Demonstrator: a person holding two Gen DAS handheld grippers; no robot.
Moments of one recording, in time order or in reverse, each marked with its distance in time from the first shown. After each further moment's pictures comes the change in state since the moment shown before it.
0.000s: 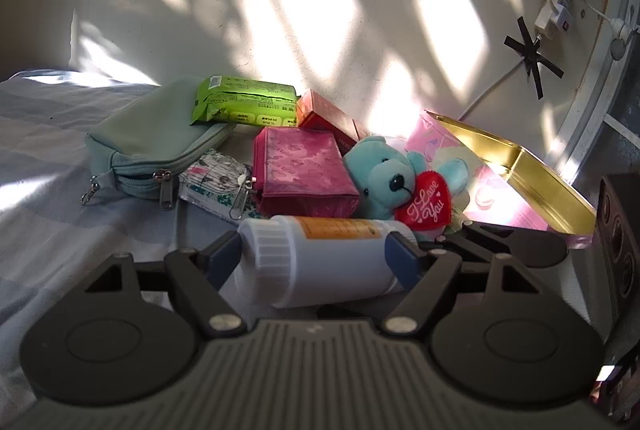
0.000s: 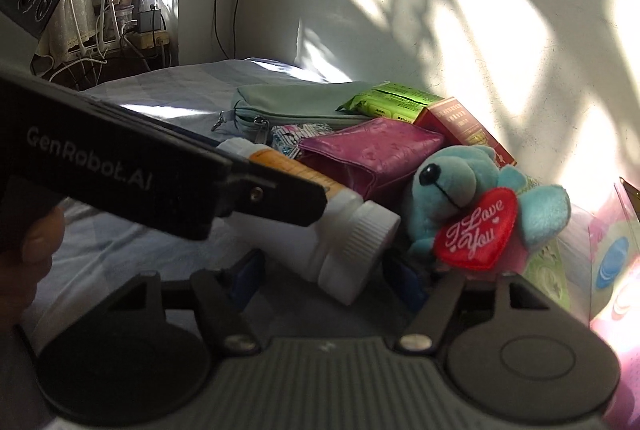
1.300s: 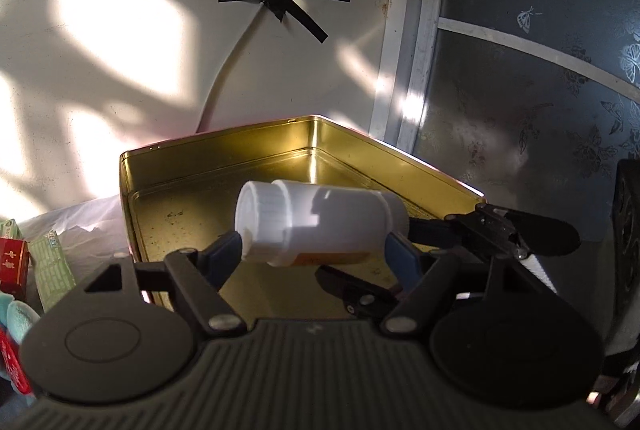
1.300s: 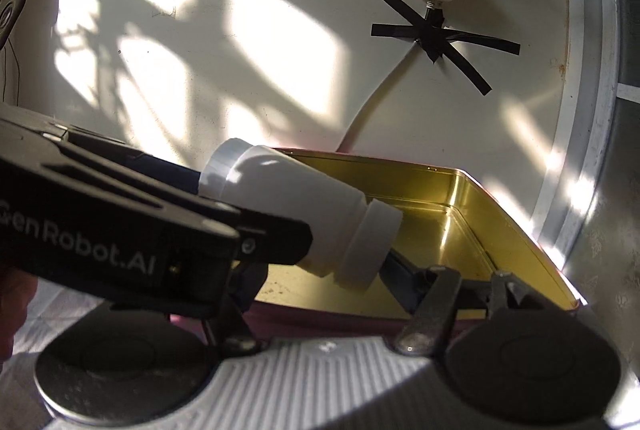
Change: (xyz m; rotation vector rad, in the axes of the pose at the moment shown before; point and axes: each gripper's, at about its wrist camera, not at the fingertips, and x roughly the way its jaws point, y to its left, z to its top) left arm 0.096 -0.262 0.015 0.413 0.038 -0.298; right arm -0.163 -0.174 -0.095 0.361 -0.156 -0.562
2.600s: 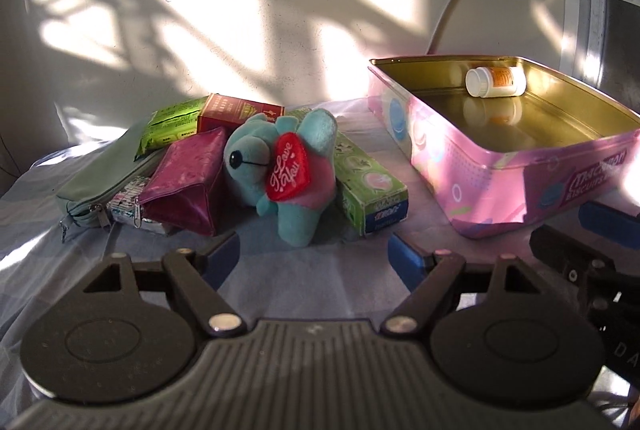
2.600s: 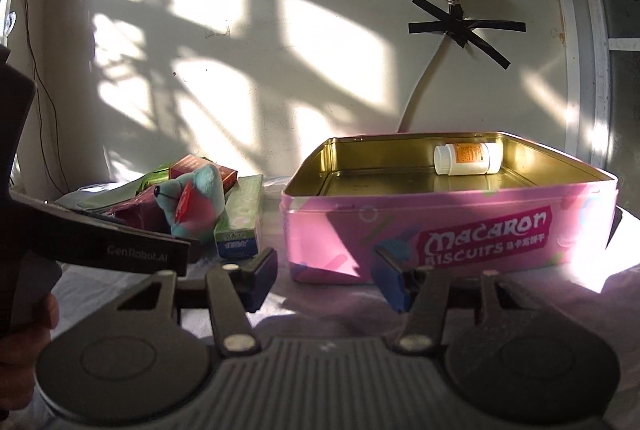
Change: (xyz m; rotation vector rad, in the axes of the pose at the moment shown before) left arm -0.092 0.059 -0.081 -0.111 0.099 0.564; right arm -0.071 0.093 -0.041 0.128 -0.038 0.083
